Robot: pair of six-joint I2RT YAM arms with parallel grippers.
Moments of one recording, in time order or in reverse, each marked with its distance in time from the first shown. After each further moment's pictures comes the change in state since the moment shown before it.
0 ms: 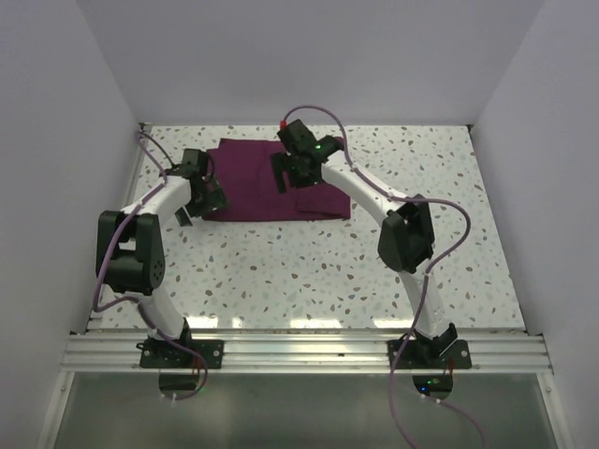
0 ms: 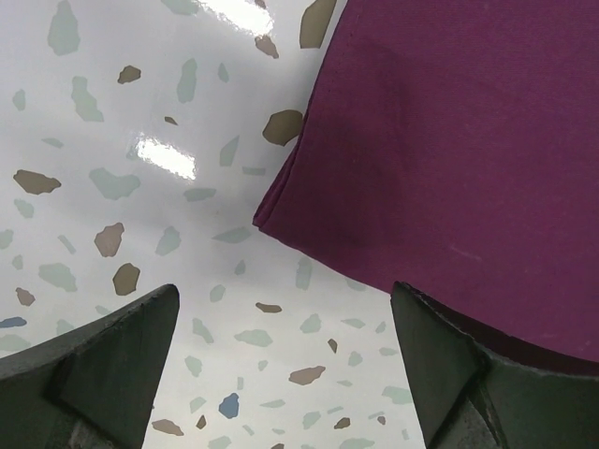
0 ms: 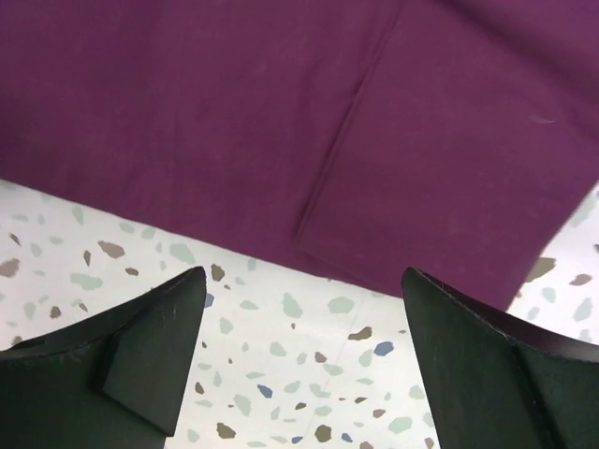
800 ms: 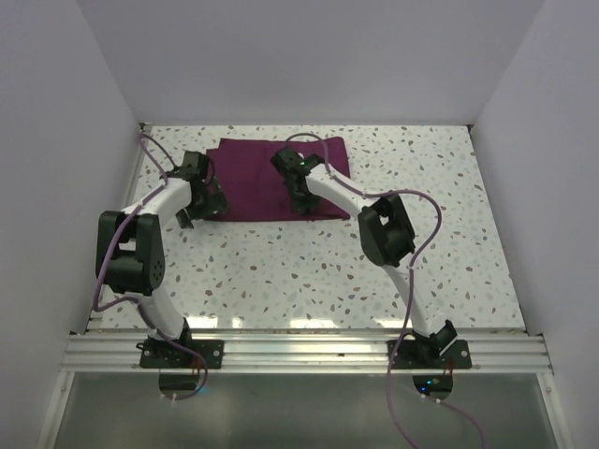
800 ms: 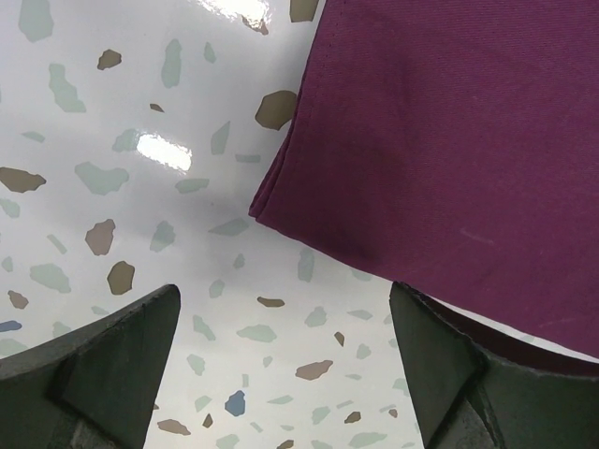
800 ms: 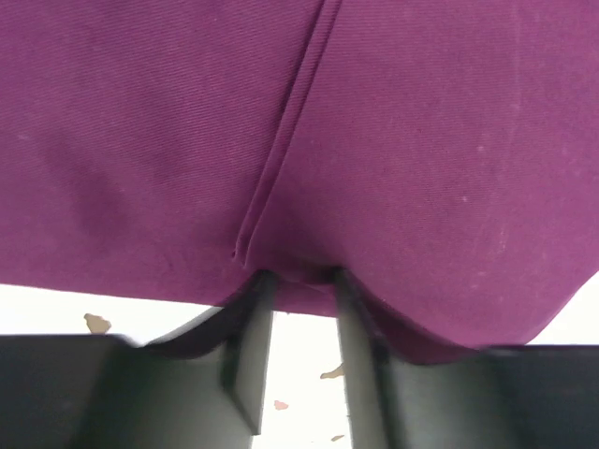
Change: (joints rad) left arm 0.000 -0.005 -0.034 0.014 0.029 0.037; right arm 0.043 0.232 0.022 -0.084 0.117 -0.008
